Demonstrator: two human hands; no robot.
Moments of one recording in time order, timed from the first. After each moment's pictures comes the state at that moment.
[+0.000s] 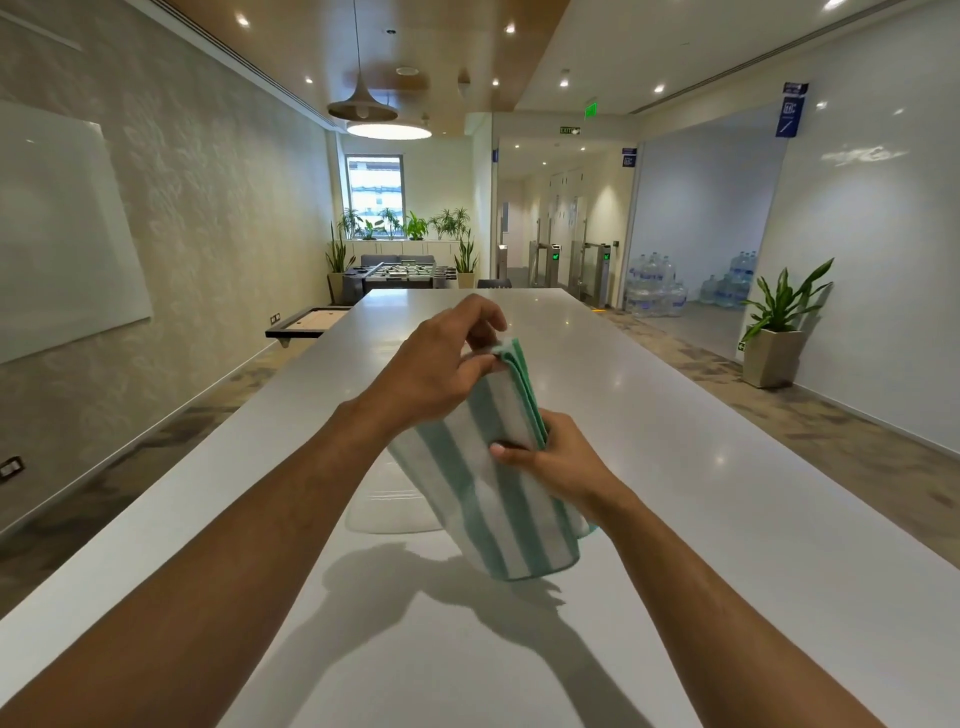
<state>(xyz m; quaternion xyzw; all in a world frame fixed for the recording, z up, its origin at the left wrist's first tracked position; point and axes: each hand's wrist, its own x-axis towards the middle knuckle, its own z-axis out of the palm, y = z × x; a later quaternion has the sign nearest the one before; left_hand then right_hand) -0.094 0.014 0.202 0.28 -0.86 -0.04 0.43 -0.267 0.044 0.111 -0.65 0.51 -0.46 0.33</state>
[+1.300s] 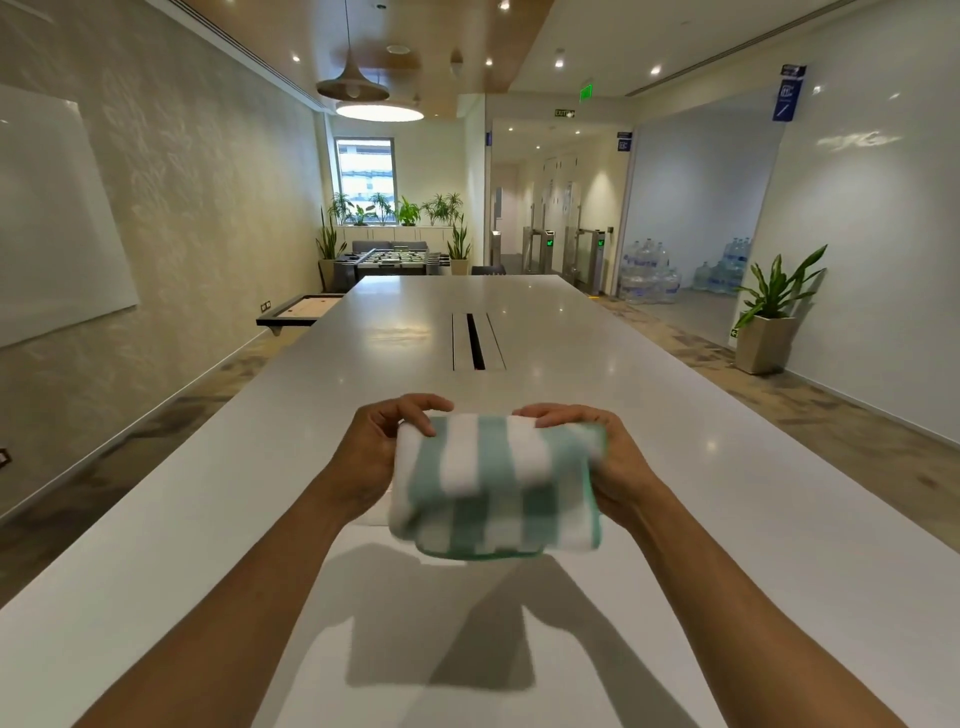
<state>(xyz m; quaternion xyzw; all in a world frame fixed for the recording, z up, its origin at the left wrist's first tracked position) -0.038 -0.013 0.093 0.24 -0.67 -0.50 0.49 -0.293 0.041 0.092 -0.56 0.34 -0.60 0.47</state>
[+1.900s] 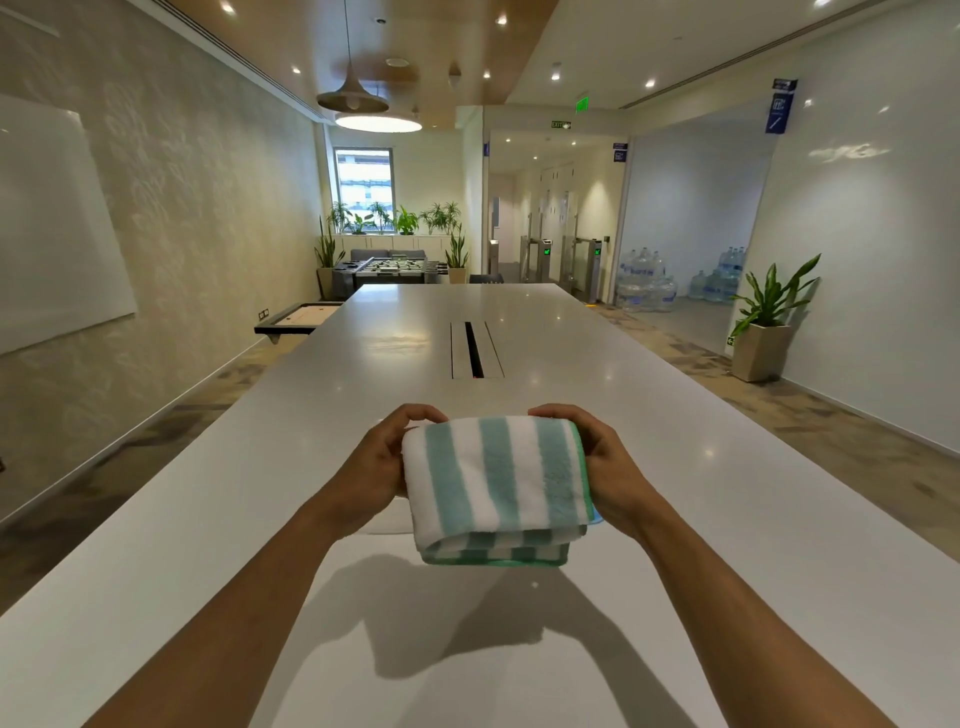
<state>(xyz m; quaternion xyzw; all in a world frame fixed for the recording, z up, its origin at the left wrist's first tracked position) -0.028 -0.008 0.085 0.28 -0.74 -0.45 0.43 -0.300 0.044 0.086 -0.64 0.38 -0.56 0.37</state>
